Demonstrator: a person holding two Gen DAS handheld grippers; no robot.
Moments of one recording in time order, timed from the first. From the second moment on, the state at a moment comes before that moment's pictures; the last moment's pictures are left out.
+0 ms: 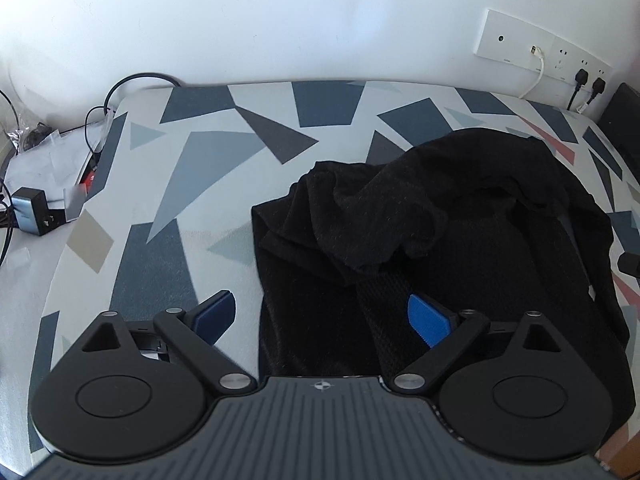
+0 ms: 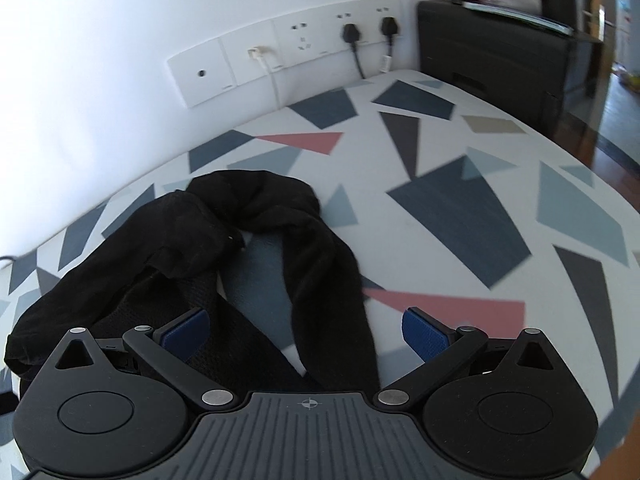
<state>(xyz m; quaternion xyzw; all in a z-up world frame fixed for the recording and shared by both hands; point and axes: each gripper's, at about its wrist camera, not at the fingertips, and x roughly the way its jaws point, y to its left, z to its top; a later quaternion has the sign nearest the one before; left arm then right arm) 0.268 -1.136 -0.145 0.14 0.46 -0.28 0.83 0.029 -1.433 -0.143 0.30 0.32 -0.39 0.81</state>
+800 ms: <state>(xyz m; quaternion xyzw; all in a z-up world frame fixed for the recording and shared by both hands) 0.237 -1.033 -0.152 0.07 0.47 -0.27 0.84 0.040 -1.391 -0.129 0.27 0.34 -0.32 0.84</state>
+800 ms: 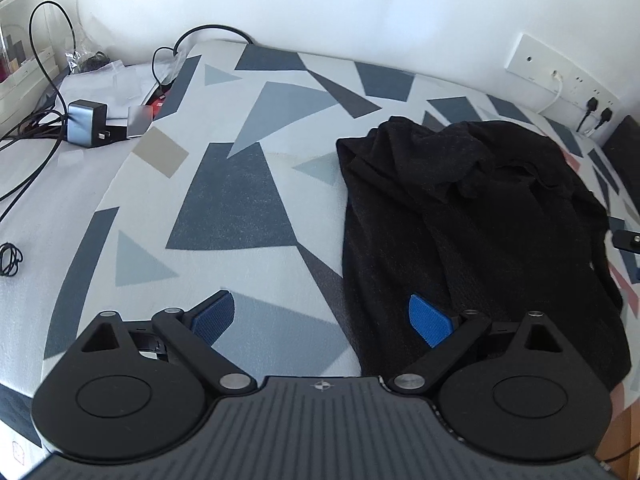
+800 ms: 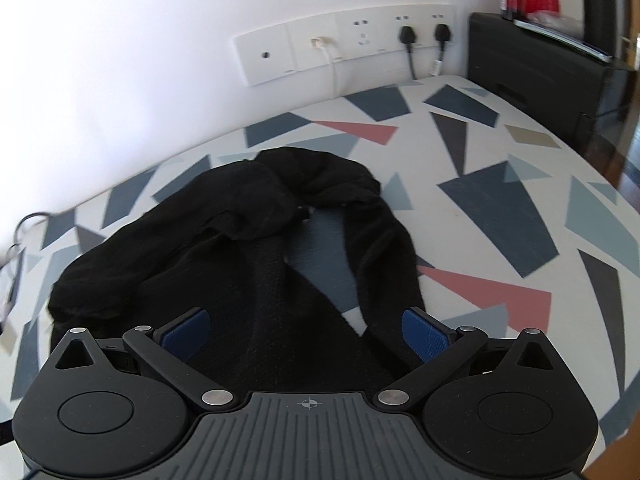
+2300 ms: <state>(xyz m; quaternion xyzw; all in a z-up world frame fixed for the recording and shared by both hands) 0.258 -0.998 -0.182 0.11 0.47 -0.10 0.87 0.067 -1.338 -0.174 0.15 0.47 -0.16 0.85</state>
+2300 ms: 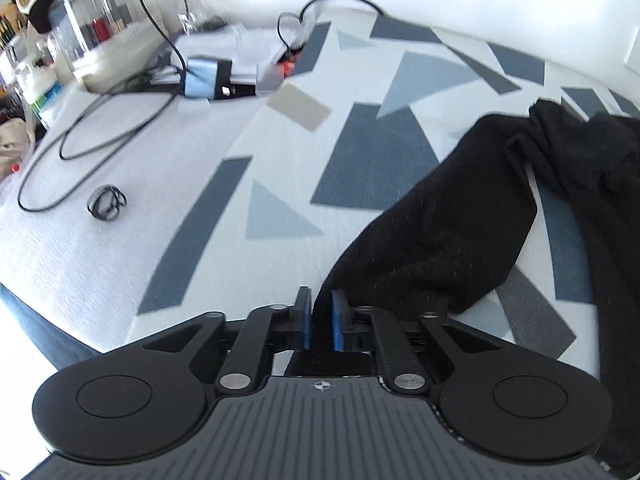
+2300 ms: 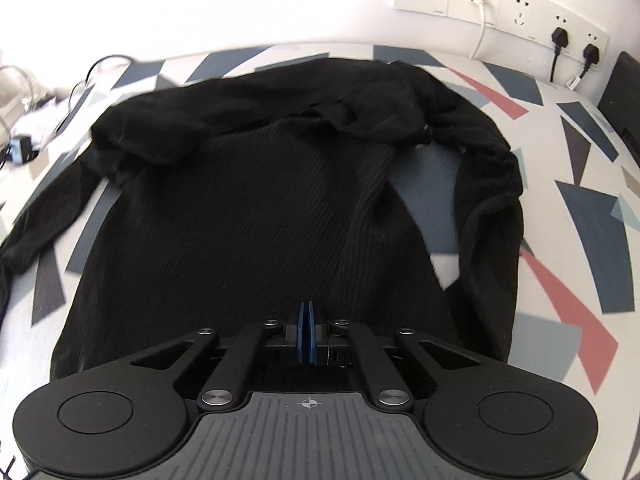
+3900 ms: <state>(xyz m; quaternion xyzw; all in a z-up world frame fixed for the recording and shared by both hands) 0.320 -1.218 -0.107 0.25 0.30 -0.40 0.83 0.182 -1.518 -0.100 0.18 0.37 -0.10 0.91</state>
